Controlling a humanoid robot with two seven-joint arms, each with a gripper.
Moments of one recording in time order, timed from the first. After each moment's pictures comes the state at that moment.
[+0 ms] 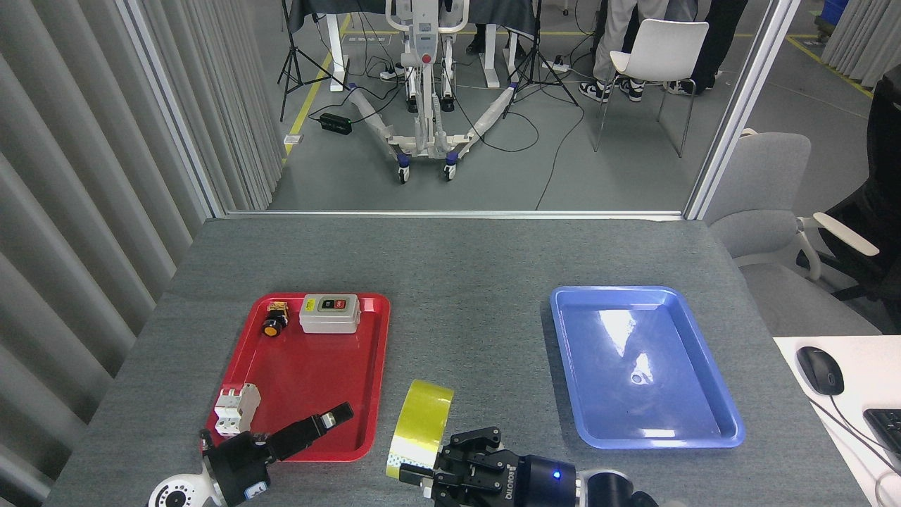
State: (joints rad) left arm -0.18 0.20 0.01 -1.22 -0.14 -0.59 -0.91; right arm -0.16 -0.20 0.50 -1.61 0.83 -0.79 0.31
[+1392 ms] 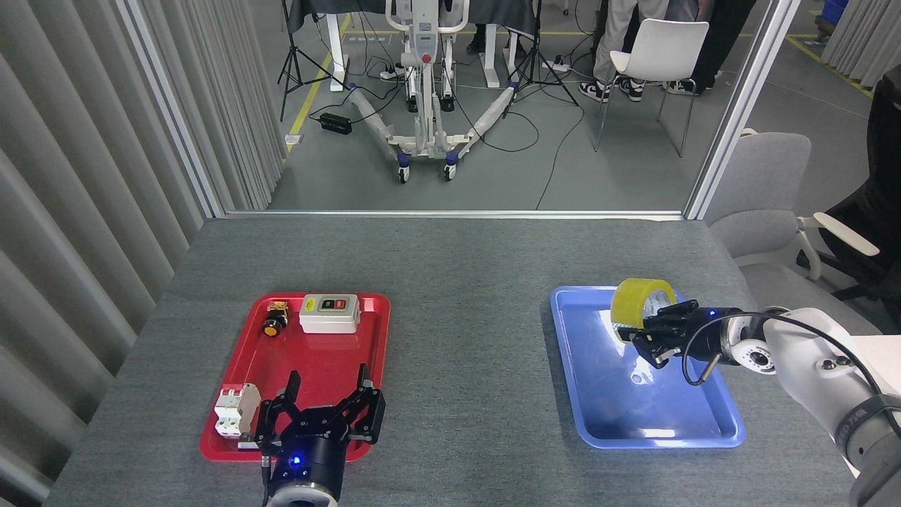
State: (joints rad) left arm 0.03 -0.09 -0.17 -1.72 -1.50 0.18 -0.13; right arm -0.99 -0.46 1.07 -0.41 0.79 -0.78 0.11
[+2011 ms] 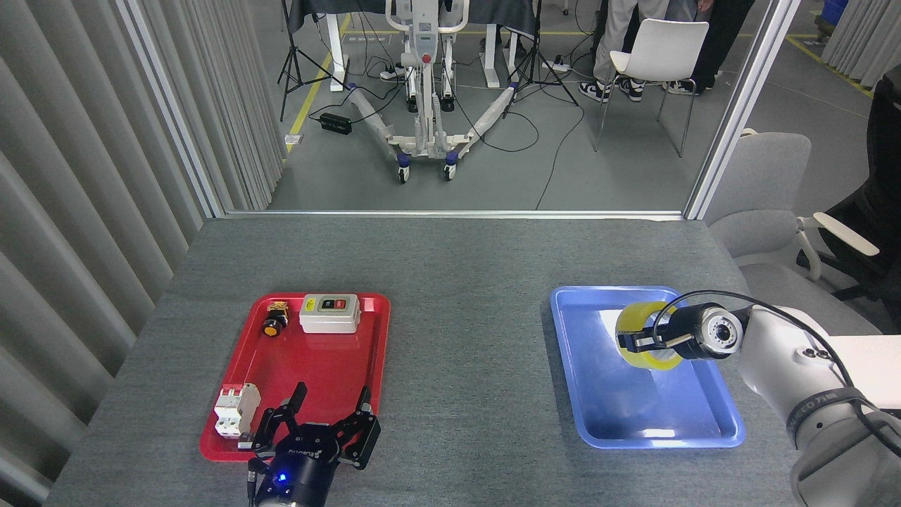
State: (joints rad) left arm 0.04 0.01 -0.15 -1.62 -1.38 0.01 0.00; right arm -1.00 -0.33 0.84 -0.29 0.54 -0.52 0.63
